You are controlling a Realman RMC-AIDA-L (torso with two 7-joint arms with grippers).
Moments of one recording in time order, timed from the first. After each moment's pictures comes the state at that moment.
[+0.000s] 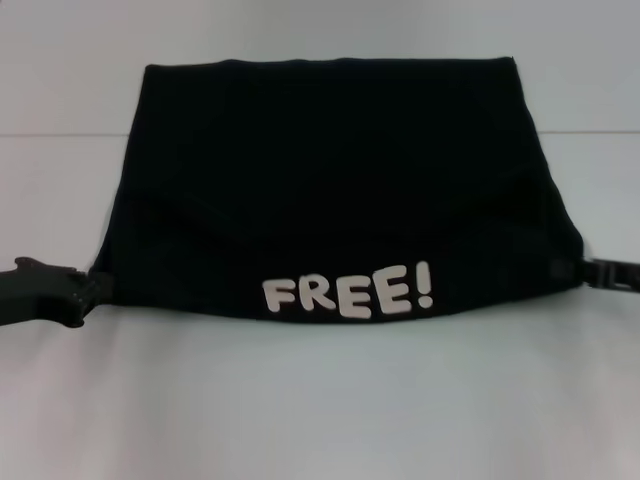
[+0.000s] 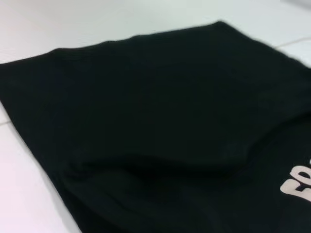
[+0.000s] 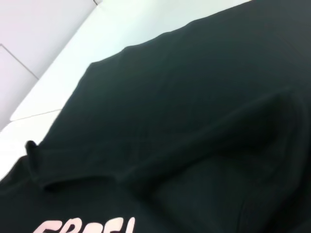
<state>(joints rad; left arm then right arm) -0.43 -2.16 0.54 1.05 2.35 1.34 -1.66 0.56 1.98 -0.57 -0.54 -2.16 -1.23 1.93</state>
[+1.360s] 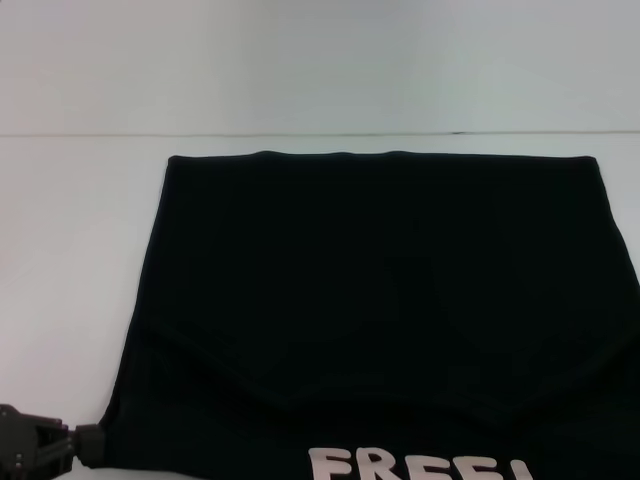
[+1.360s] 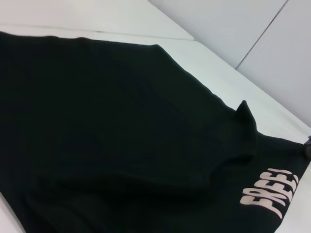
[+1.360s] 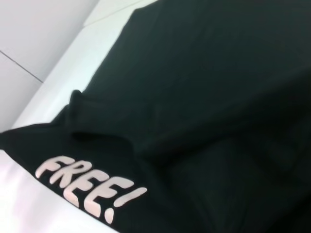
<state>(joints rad) -0.34 -2.13 0.25 1.08 2.46 2.02 -1.61 0.23 1.88 -0.44 -0.62 -2.31 -1.78 1.67</state>
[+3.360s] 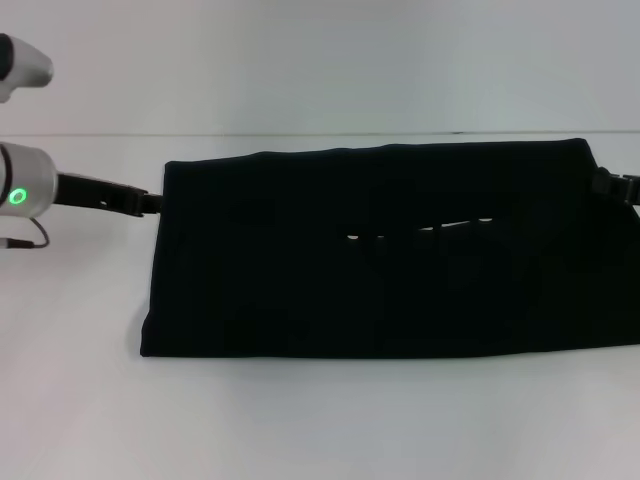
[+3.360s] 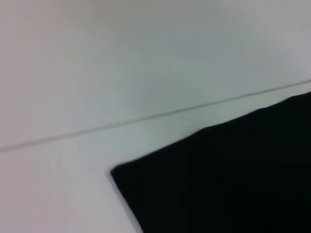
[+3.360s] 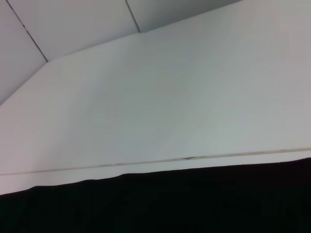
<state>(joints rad) -0.80 -2.03 0.59 0.72 2.60 1.08 -2.14 0.72 1.94 -0.27 -0.43 -2.30 -1.02 1.77</state>
